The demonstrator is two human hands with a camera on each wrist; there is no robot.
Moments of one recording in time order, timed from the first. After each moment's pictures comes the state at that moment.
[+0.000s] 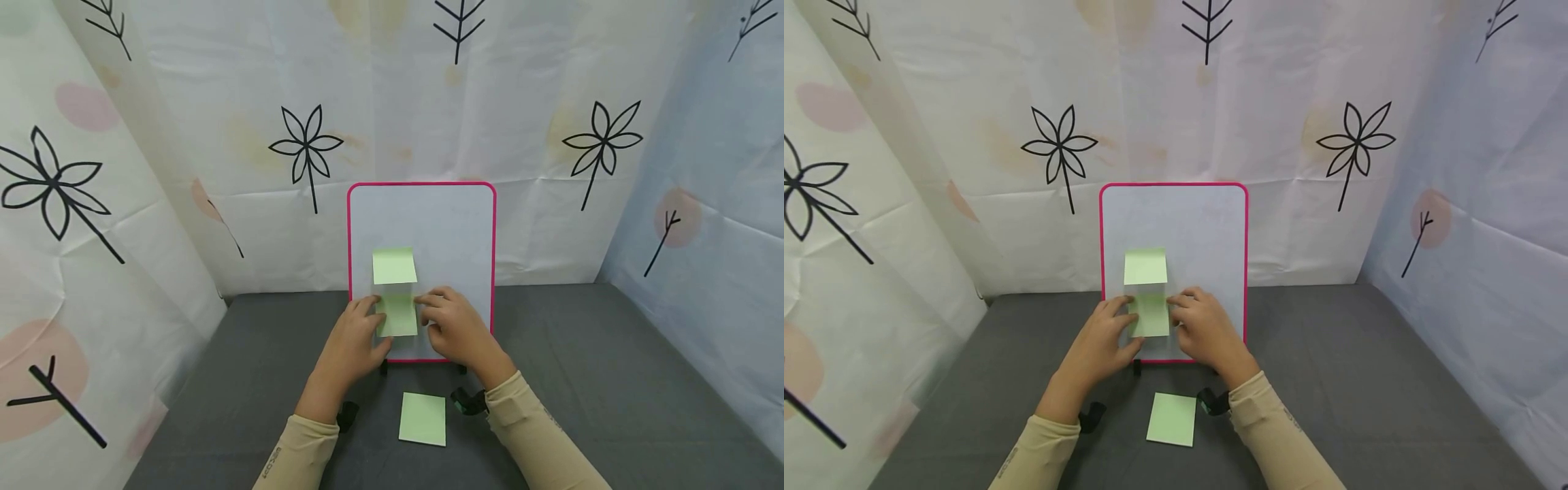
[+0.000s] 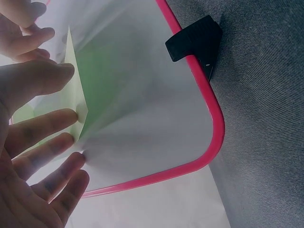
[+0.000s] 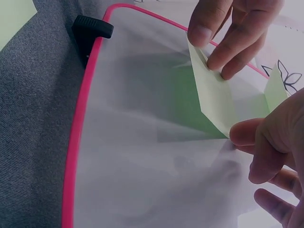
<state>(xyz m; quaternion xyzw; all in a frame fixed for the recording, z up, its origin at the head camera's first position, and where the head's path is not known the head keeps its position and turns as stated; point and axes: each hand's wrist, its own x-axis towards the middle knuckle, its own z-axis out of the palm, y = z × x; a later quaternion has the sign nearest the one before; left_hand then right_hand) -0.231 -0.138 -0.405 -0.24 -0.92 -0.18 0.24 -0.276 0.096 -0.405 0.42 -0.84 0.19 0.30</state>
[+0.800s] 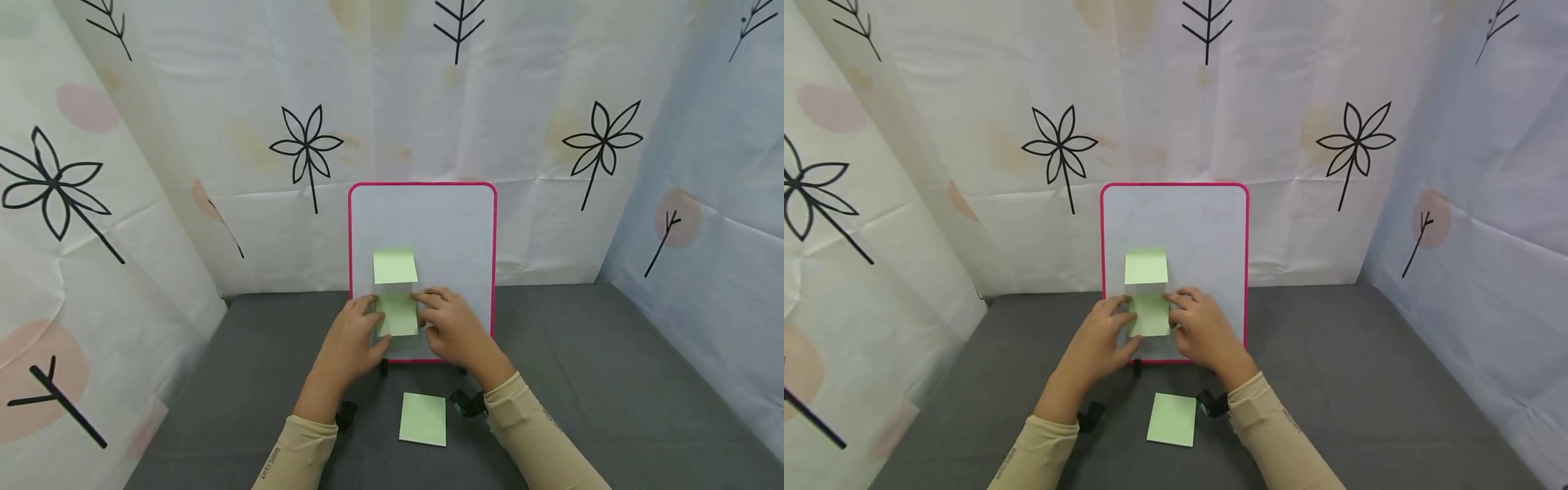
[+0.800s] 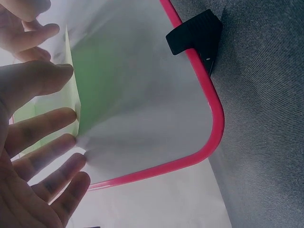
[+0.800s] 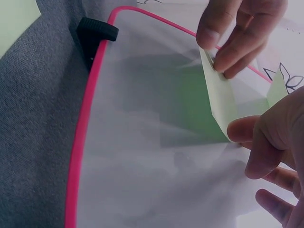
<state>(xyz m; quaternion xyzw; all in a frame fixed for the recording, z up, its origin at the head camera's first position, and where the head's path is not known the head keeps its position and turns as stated) -0.231 -0.141 -0.404 -0.23 -0.92 -0.18 0.26 -0.274 0.094 -0.405 0.43 -0.83 0.19 0.30</state>
